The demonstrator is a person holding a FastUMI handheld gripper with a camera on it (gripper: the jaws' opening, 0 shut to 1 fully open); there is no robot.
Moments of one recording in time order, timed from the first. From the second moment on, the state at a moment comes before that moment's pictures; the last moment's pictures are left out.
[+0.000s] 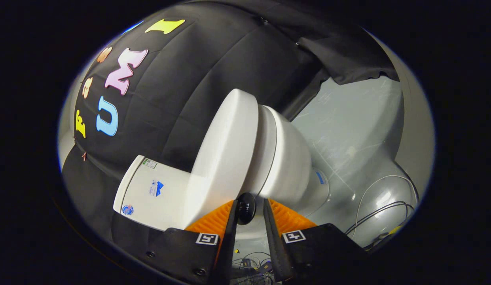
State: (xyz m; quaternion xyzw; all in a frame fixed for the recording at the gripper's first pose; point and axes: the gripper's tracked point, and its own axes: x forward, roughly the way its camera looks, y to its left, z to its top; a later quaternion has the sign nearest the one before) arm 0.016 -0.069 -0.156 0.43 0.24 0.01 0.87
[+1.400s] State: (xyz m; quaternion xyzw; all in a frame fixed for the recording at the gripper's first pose) arm 0.018 -0.044 -0.082 0.38 0.25 -0.03 0.89
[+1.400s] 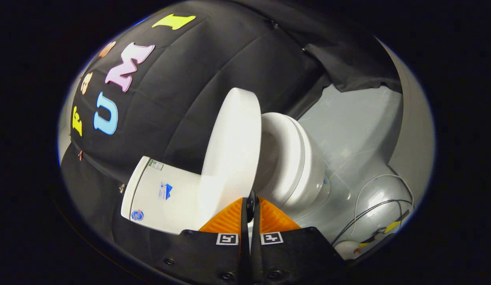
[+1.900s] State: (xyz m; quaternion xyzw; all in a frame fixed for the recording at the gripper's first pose) arm 0.019 -0.008 -0.025 0.33 0.24 -0.02 0.91
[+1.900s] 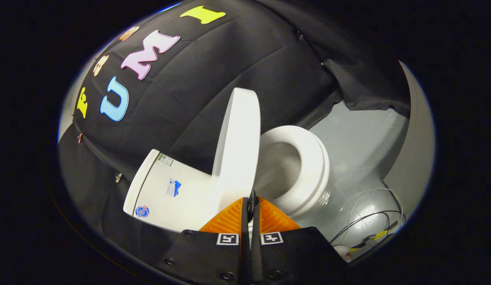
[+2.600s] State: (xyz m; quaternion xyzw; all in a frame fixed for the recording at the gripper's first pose) arm 0.023 0.039 0.020 0.24 0.24 -0.04 0.94
